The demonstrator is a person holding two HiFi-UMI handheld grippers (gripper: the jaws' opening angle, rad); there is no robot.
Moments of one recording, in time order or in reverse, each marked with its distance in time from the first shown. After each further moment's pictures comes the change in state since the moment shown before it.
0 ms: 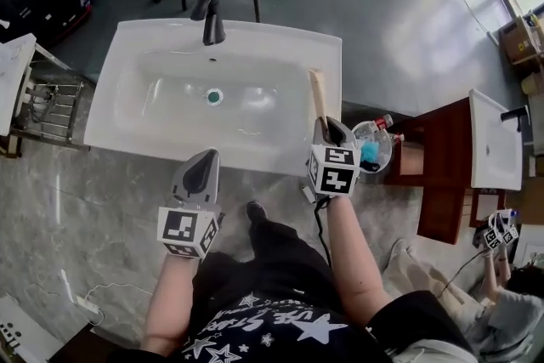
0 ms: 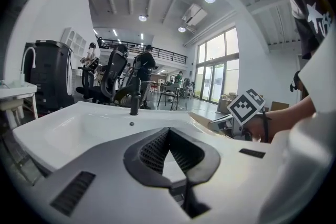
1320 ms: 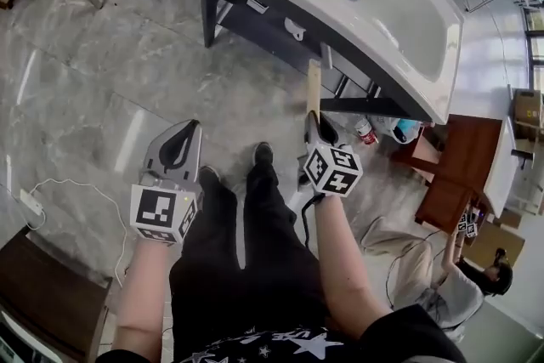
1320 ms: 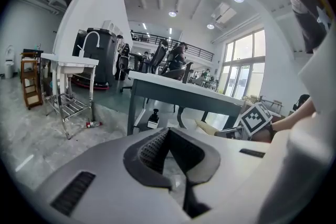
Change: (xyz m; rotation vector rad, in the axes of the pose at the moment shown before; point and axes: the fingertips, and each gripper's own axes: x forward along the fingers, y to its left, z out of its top) left arm -0.292 0.152 -0.217 -0.195 0.059 0.230; right arm -0.059 0.301 -0.239 0.020 0.113 0.273
